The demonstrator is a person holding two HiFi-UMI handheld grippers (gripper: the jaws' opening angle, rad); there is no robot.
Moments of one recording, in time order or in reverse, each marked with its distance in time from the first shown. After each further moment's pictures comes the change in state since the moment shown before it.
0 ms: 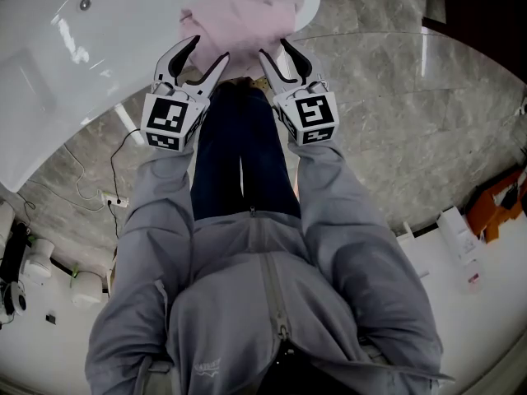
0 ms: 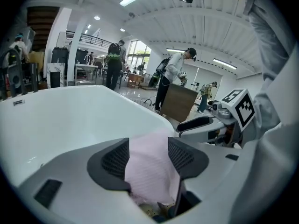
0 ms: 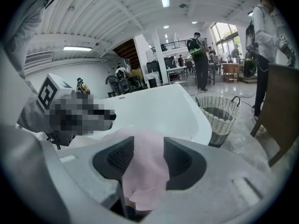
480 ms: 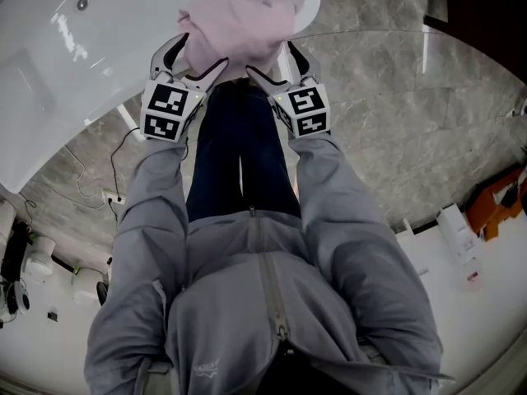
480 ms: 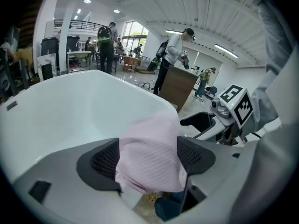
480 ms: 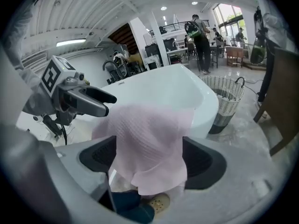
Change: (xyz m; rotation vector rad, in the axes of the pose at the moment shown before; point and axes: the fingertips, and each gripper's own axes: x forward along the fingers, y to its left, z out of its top) left arm 0.021 0.014 -0.033 0.036 0.222 -0.033; right arm 0.022 -0.005 -0.057 0.048 0.192 0.048
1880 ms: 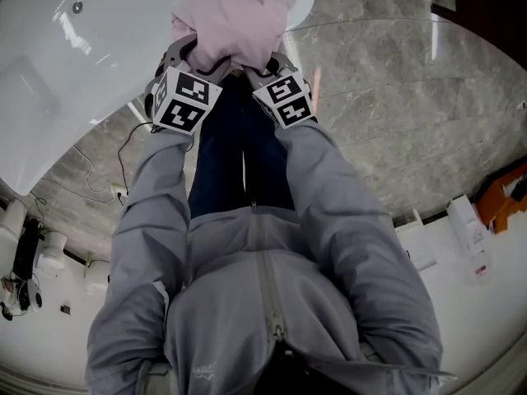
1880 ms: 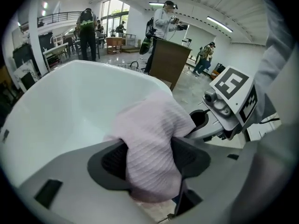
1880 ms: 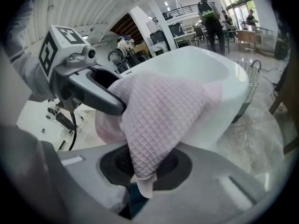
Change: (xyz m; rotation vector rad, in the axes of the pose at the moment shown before) left arm 0.035 -0.016 -0.016 0.197 0.297 -0.025; right arm 0.037 0.028 -0.027 0.025 0.129 0.157
